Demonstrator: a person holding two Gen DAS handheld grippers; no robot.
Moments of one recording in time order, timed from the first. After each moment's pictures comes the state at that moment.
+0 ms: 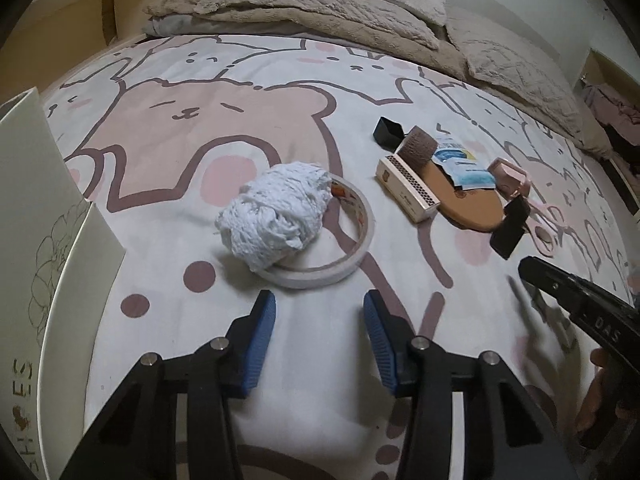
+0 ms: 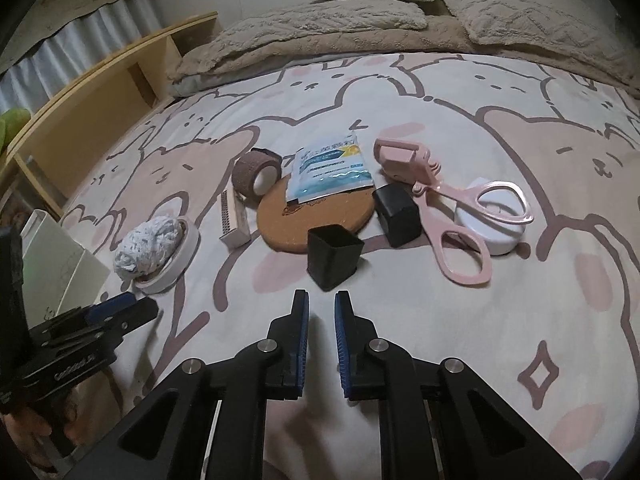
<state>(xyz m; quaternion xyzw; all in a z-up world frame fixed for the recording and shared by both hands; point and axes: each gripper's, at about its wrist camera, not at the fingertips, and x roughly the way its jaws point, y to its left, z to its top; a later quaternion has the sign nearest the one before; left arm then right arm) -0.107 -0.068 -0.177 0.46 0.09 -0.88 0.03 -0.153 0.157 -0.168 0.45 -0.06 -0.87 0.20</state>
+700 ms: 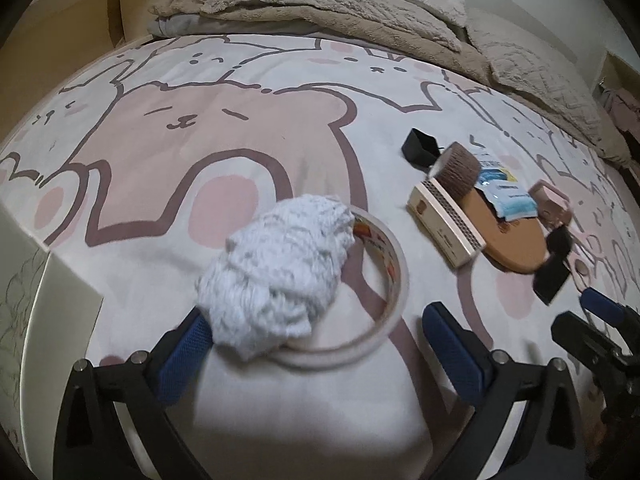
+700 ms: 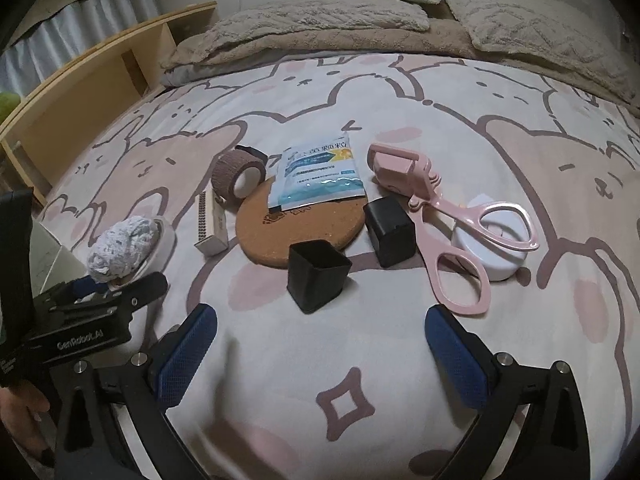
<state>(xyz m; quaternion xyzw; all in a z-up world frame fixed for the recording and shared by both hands) -0.153 -0.071 -0.196 0.46 0.07 -0.88 0.06 -0.173 0.149 -0.179 0.45 -0.02 -0.87 0.19</state>
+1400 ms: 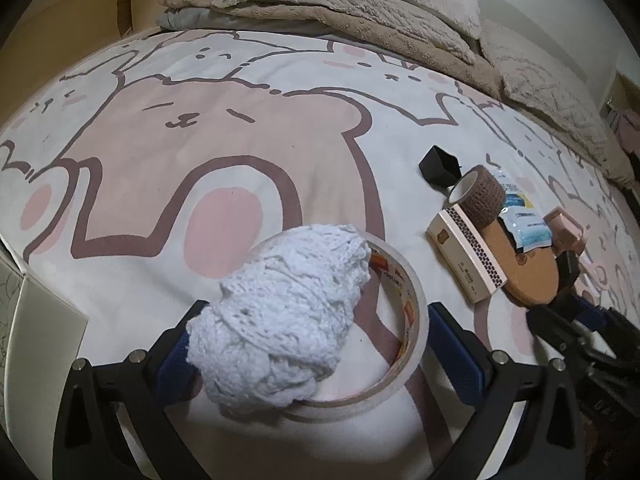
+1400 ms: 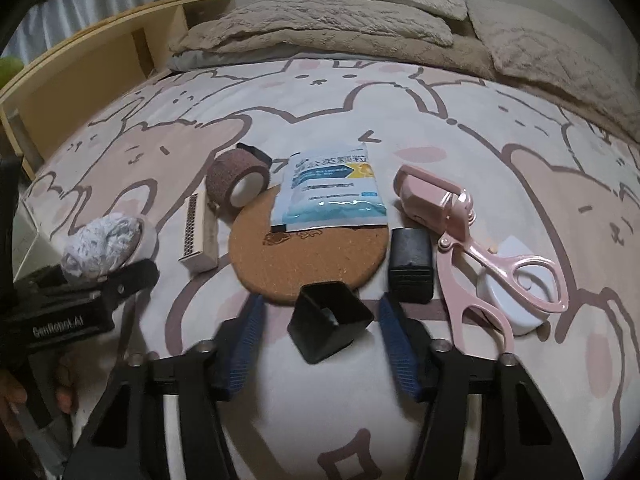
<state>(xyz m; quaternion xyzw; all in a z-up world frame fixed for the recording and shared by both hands) -0.166 -0.084 -0.201 0.45 0.11 -0.89 0.06 -0.187 0.128 -0.185 0.43 0.04 -0.88 0.20</state>
